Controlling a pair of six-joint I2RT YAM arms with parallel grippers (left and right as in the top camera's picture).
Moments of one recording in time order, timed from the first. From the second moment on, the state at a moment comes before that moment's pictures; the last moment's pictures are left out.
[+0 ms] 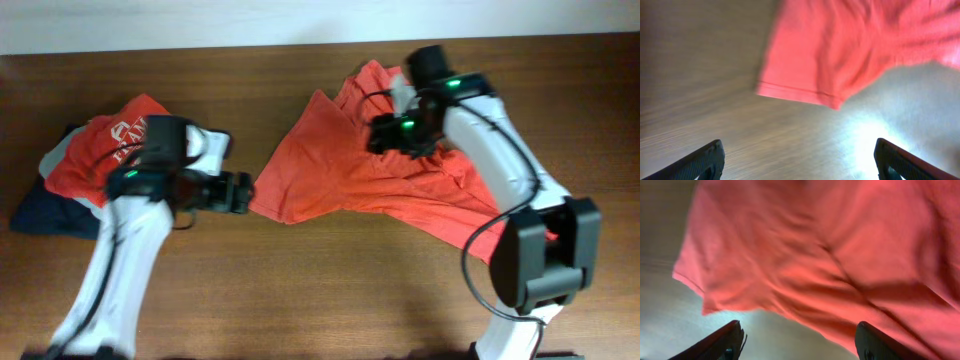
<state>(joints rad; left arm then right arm) -0.10 1.49 1.18 -0.90 0.27 0.09 0.16 1.95 1.69 -1.08 -0.34 0.18</state>
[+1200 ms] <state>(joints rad) -0.35 1.87 1.18 -0.78 -0.09 0.08 -0.17 1.95 1.69 -1.28 -0.29 0.17</state>
